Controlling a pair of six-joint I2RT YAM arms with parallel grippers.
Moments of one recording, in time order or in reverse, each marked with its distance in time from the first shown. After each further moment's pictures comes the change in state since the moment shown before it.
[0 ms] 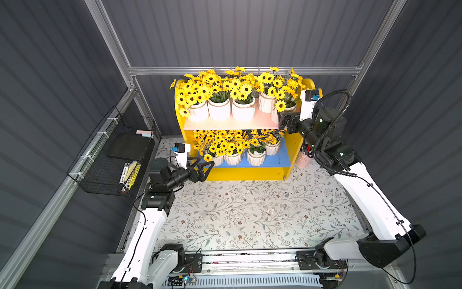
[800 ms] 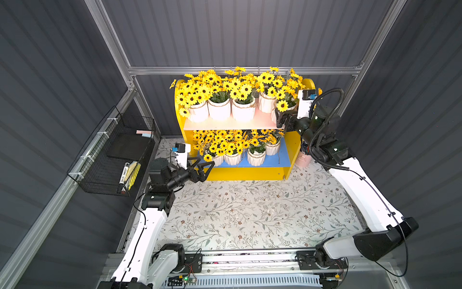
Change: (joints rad) left arm -0.006 -0.001 -0.001 0.002 -0.001 0.000; right arm -0.043 0.062 0.000 0.039 -0.057 0.044
